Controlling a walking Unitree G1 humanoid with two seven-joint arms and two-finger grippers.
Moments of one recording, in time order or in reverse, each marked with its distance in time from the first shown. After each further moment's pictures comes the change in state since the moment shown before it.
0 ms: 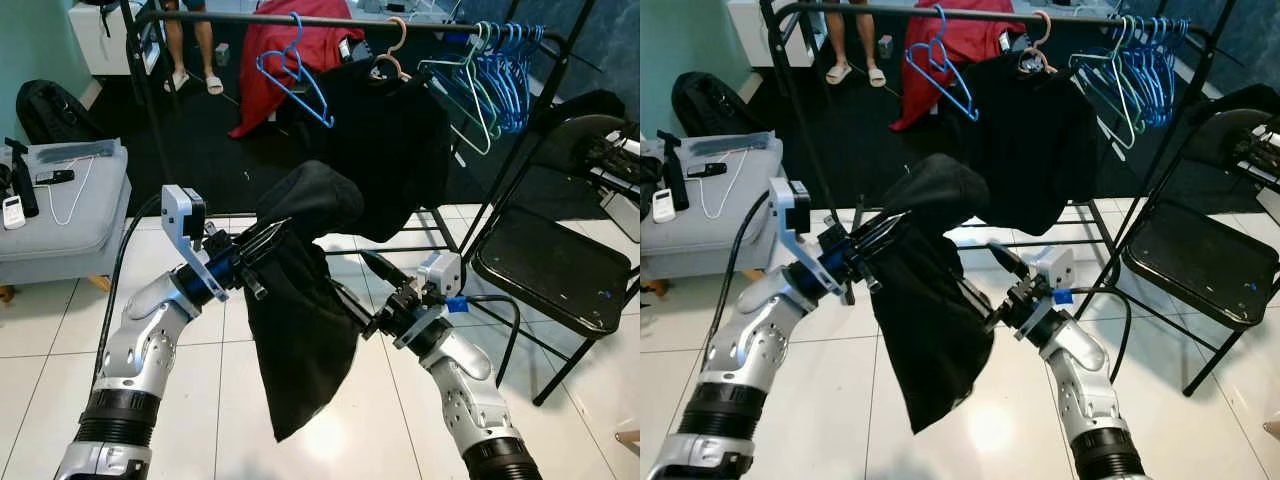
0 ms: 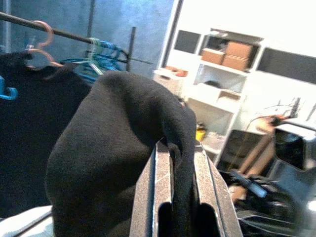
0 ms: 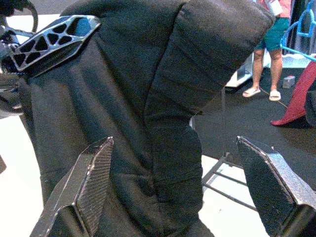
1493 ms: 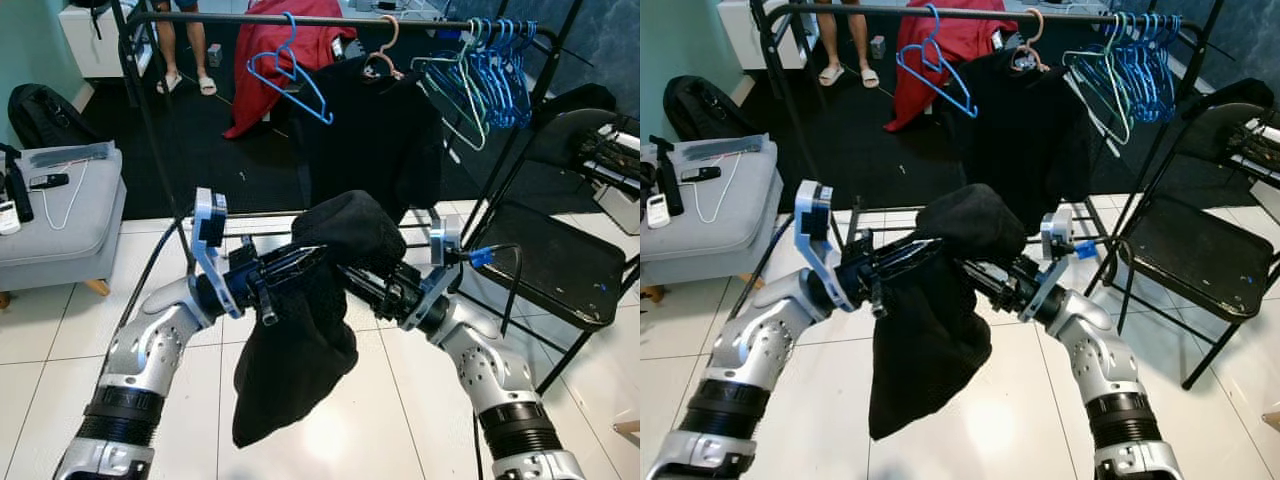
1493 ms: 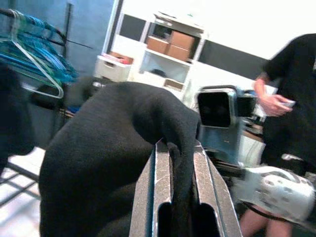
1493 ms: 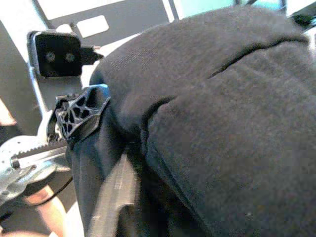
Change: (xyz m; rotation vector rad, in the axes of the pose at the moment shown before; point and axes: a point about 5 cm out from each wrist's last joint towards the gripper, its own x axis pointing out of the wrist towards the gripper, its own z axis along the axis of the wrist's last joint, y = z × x) left arm 0.018 -0.014 -0.008 -0.088 0.046 -0.149; right arm 0.021 -0.007 0.027 0.282 0.023 0.224
